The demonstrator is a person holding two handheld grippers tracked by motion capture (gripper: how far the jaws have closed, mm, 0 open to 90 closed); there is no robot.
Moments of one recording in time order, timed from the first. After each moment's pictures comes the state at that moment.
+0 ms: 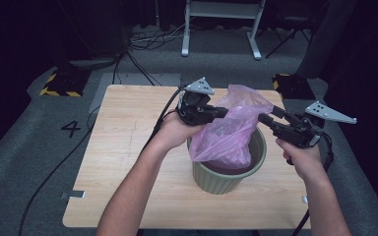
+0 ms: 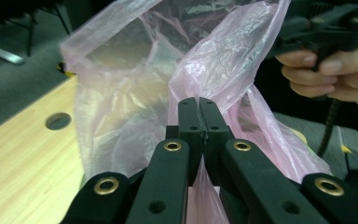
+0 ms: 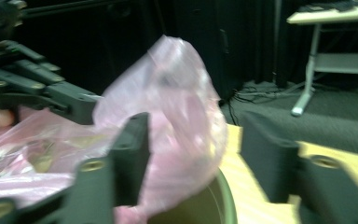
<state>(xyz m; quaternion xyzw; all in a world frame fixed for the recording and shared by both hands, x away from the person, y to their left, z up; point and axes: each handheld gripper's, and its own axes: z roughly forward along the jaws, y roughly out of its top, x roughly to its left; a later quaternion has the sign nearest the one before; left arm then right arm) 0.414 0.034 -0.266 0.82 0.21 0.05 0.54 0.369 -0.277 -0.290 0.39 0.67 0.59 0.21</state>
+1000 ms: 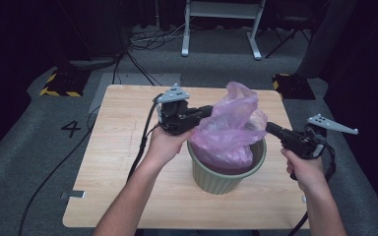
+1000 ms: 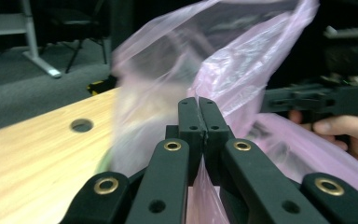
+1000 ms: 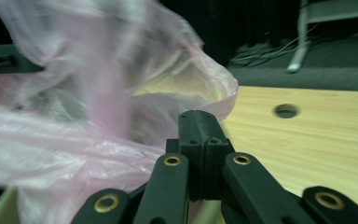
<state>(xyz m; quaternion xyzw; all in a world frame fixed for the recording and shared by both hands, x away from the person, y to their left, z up) 0.384 0.082 -0.283 0.72 0.33 0.08 0.60 0.350 -0.292 -0.311 0.46 0.67 0.56 0.17</state>
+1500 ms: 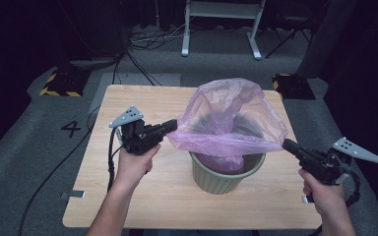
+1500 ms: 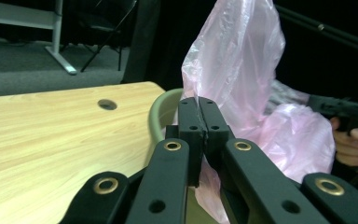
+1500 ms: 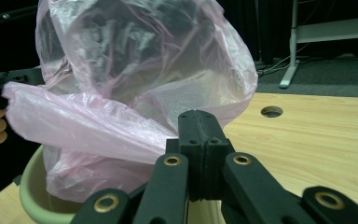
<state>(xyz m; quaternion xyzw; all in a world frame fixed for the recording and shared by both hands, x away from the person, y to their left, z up) 0.350 0.150 -0.323 0.67 0.38 0.07 0.63 0.294 -0.318 -0.317 0.44 0.66 0.58 0.20</state>
